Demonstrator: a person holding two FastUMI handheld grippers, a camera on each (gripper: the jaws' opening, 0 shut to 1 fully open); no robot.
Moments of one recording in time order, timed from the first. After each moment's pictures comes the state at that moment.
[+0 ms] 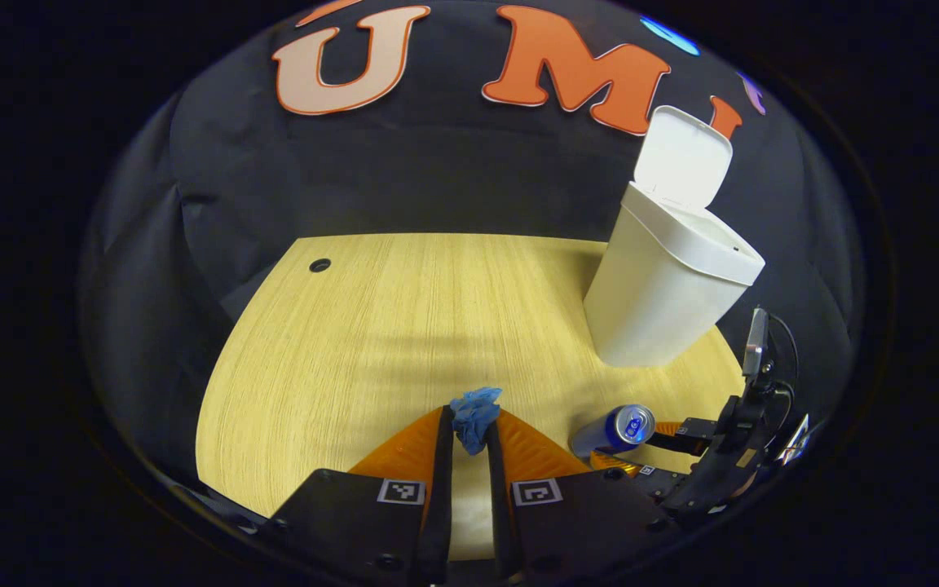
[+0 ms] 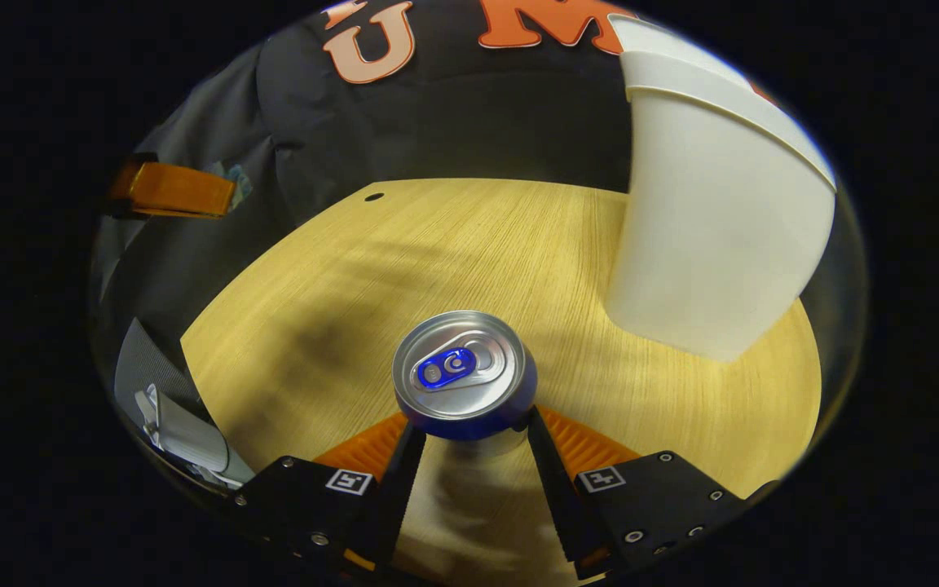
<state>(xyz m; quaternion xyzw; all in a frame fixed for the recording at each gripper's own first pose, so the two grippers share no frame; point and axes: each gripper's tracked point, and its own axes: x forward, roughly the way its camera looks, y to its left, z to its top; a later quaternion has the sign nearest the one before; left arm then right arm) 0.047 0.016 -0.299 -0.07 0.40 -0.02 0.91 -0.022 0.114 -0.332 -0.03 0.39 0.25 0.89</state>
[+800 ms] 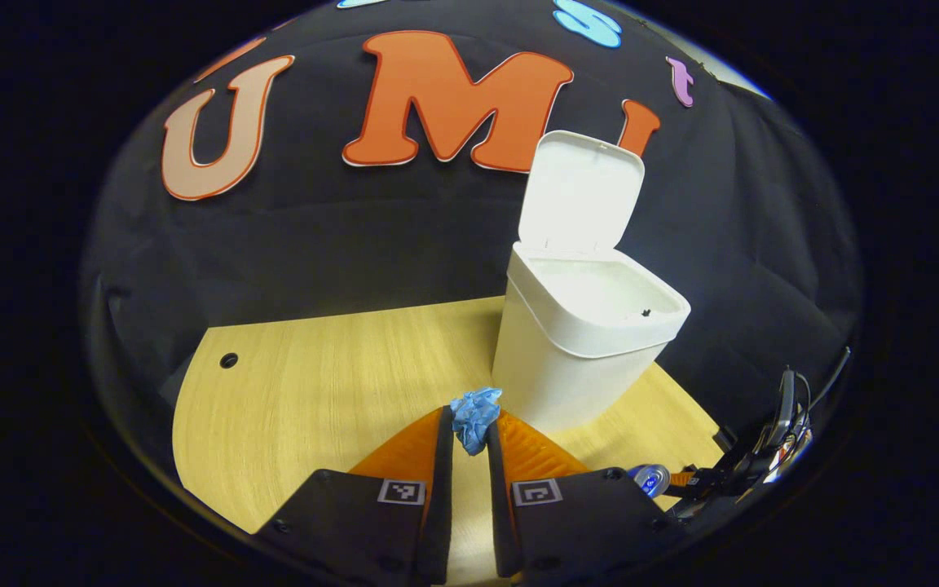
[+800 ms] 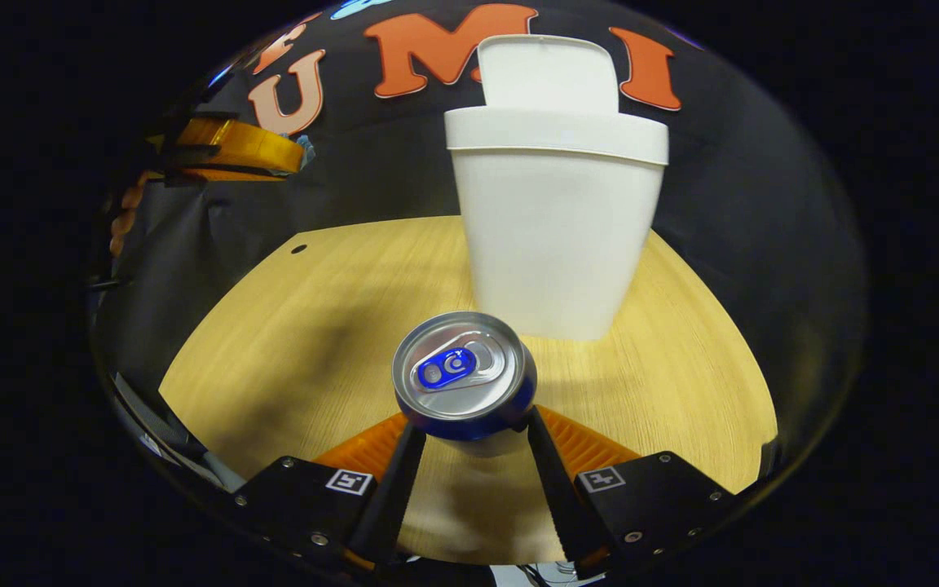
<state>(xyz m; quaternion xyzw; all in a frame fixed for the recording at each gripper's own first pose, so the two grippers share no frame) 0.148 -0.094 -0.230 -0.05 0.31 -0.15 0.94 -0.048 0.025 -0.291 0.02 0.37 0.10 0.93</state>
